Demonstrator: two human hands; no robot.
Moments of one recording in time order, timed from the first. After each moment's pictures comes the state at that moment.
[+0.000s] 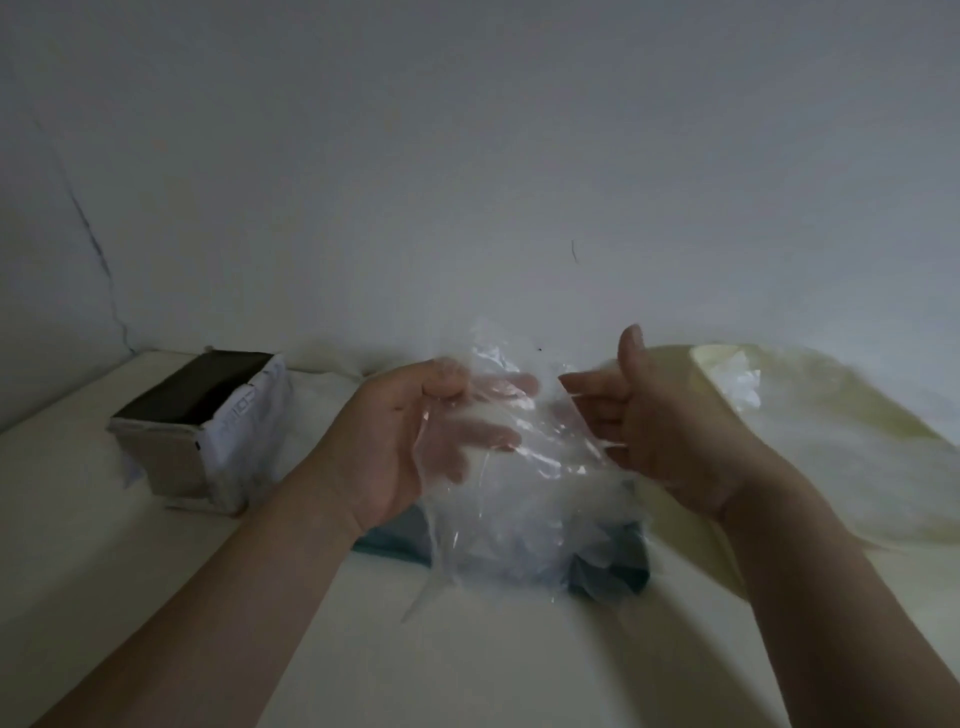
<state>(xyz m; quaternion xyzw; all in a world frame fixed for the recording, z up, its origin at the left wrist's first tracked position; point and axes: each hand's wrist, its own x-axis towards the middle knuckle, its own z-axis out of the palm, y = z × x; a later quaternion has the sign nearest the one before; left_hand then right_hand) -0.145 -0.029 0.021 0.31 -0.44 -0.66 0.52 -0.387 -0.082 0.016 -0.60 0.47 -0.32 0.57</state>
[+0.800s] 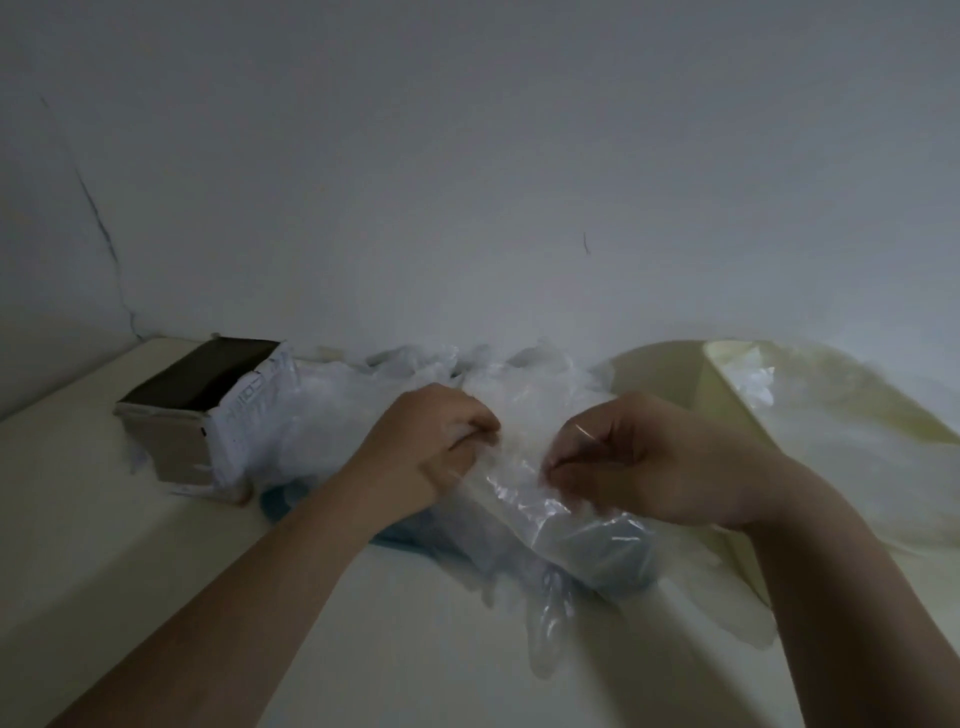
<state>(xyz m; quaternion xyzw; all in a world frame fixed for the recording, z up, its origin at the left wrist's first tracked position) -0.129 -0.068 -0.032 0.51 -0.78 -0.10 0.34 -0.376 -0.052 0.036 -0.83 0.36 -0.18 0.39</state>
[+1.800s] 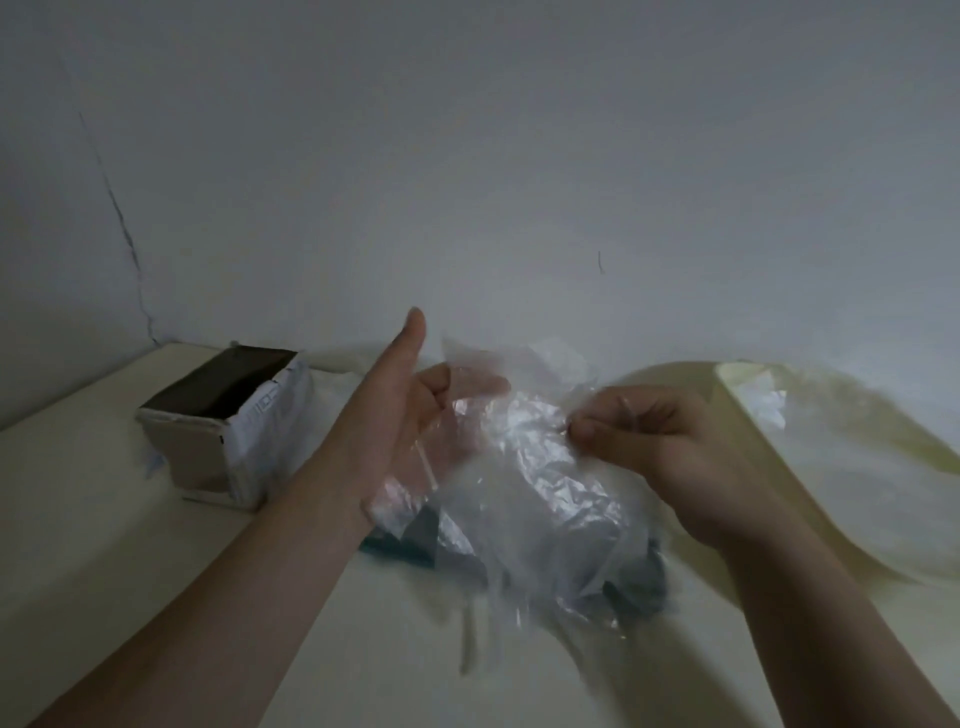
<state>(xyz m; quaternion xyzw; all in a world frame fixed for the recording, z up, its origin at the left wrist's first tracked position) -0.130 -0.037 0.026 0.45 -0.39 -0.60 0.54 -0.364 -0.060 0.021 -0.71 0.36 -0.43 0.44</state>
